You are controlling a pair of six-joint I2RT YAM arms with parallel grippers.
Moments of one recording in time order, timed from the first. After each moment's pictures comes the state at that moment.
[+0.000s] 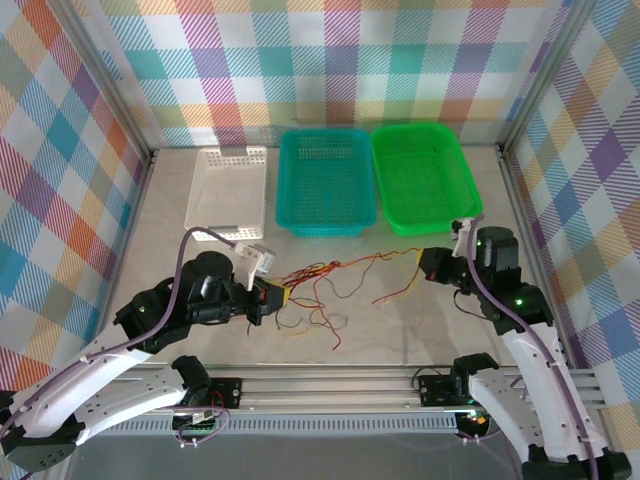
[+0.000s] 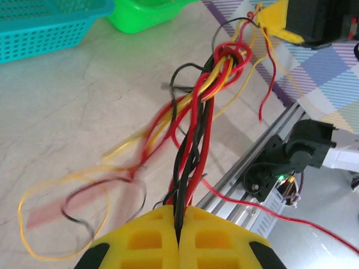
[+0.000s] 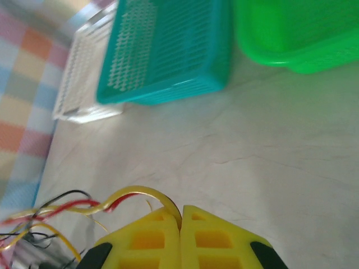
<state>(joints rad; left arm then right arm) -0.88 0.73 0.93 -0.76 0.15 -0.47 0.15 0.71 0.82 -0.75 -0.40 0.51</state>
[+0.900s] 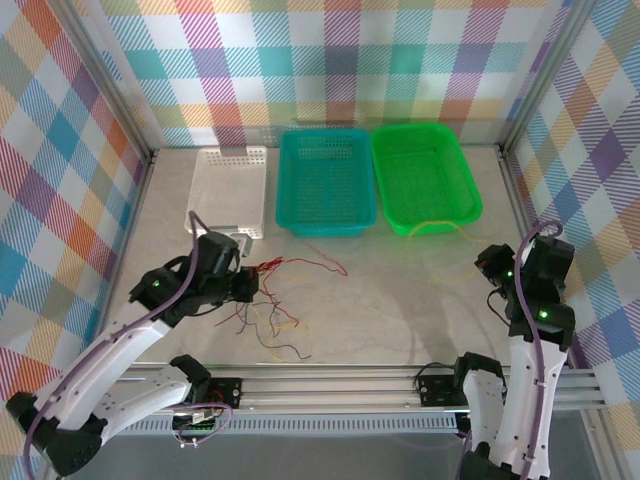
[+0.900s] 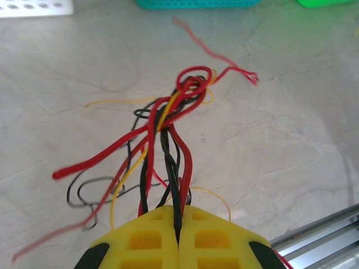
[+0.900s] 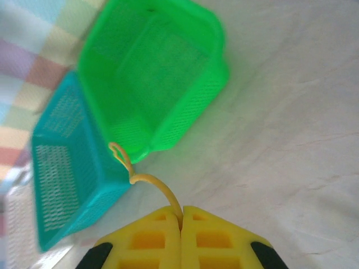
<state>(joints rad) -0.62 0.91 0.95 -0.95 0.02 -0.50 -0.32 0.64 0.91 -0.90 -0.34 0.63</state>
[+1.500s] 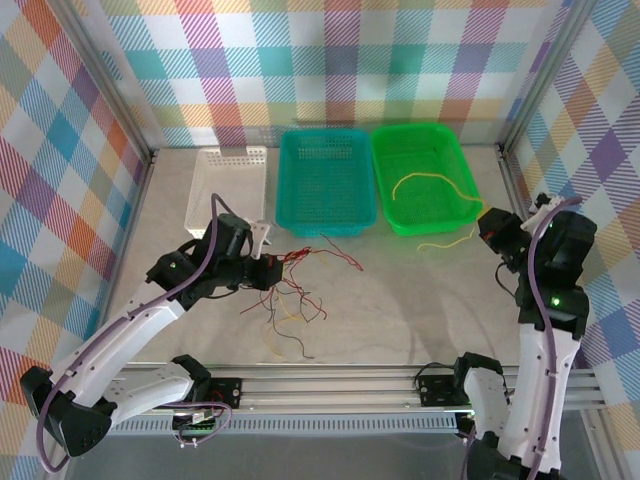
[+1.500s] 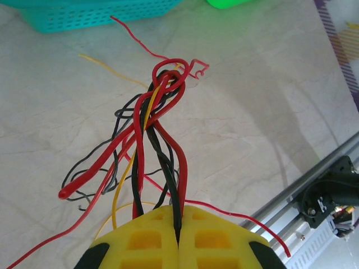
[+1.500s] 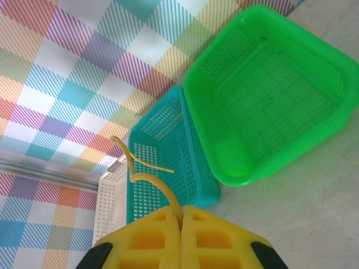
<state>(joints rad) -0.62 1.01 1.02 -0.81 0.23 -0.41 -0.29 0.77 1.09 -0.73 -0.51 0.68</state>
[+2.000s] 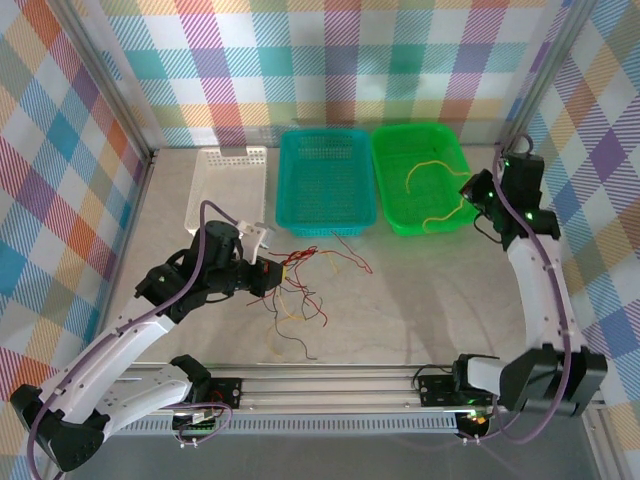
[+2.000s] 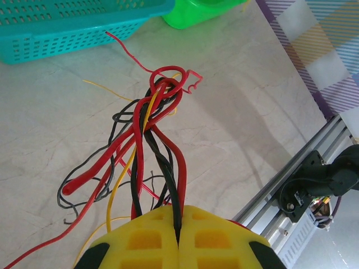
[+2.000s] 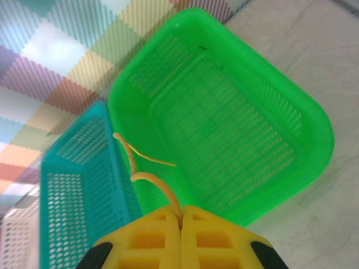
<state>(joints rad) -0.62 0.91 0.96 -0.73 0.30 -0.37 -0.07 1.25 1.23 -0.57 -0.12 0.64</state>
